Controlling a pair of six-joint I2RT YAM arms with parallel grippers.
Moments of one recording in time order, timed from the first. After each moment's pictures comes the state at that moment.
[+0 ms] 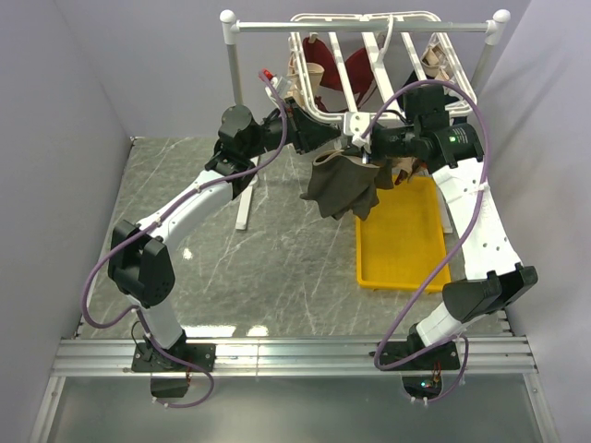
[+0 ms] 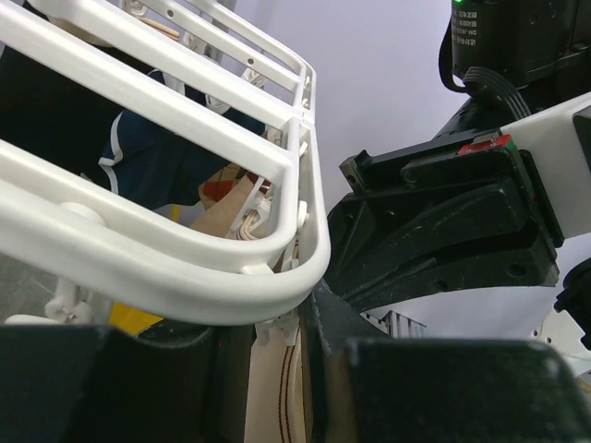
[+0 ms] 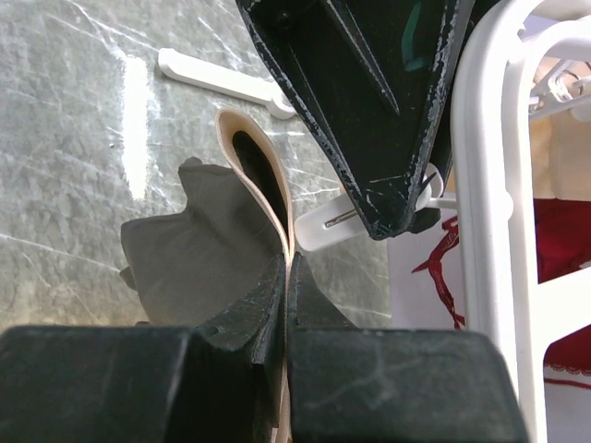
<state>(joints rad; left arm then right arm) -0.56 1.75 1.59 0.50 0.69 -0.62 0.28 1.58 1.97 -1.07 -0.79 -1.16</state>
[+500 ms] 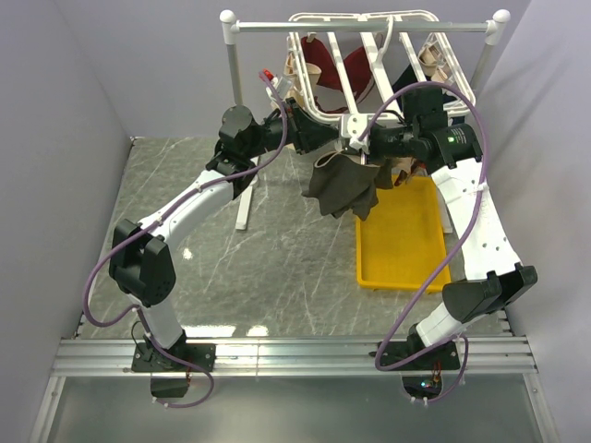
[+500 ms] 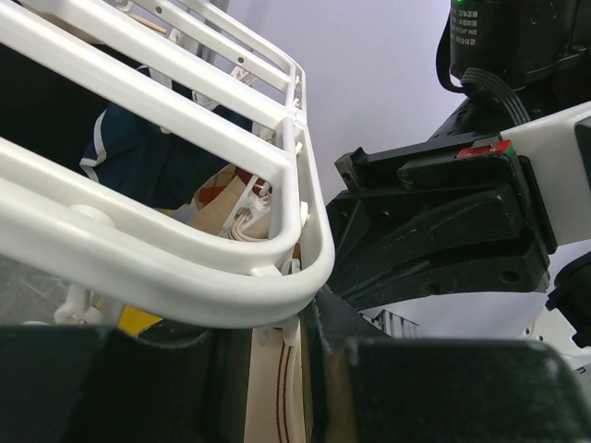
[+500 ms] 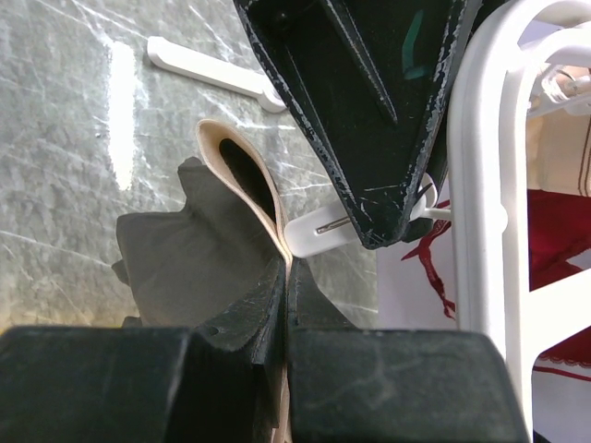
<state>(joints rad) -0.56 1.76 1.59 0.51 0.71 -0.64 0.29 1.58 1.97 -1.06 -0.76 -1.19</state>
